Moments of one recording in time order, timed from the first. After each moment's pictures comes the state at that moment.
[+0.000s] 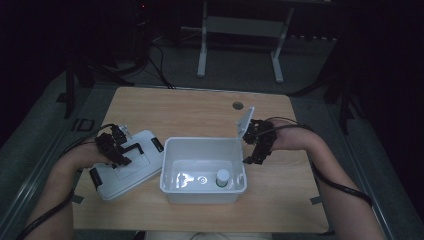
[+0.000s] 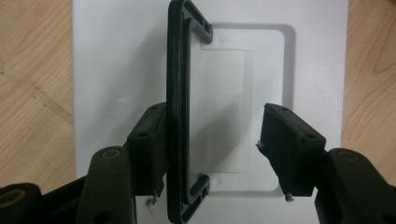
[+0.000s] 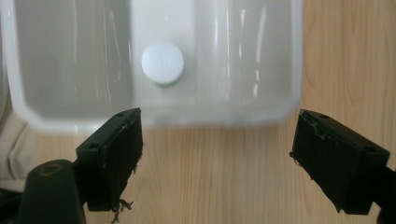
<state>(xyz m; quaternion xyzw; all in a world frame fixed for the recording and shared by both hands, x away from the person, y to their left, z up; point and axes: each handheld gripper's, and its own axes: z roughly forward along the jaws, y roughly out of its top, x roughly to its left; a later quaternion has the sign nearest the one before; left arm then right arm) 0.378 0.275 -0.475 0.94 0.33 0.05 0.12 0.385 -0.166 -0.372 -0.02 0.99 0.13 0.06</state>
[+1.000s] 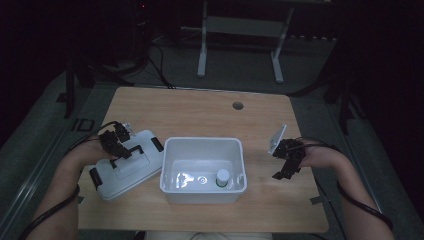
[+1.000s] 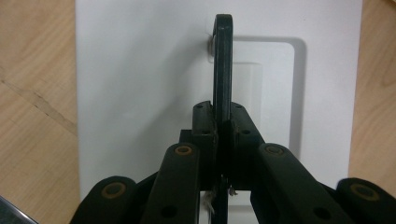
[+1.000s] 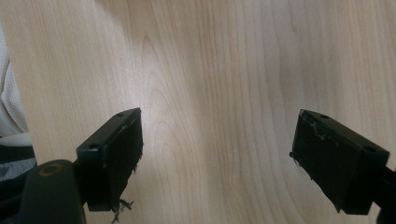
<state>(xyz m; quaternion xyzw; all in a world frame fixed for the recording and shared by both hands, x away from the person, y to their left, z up) 0.388 0.270 -0.476 0.94 0.33 0.04 0.11 0.387 -0.266 -0.446 0.08 0.99 0.10 0.00</state>
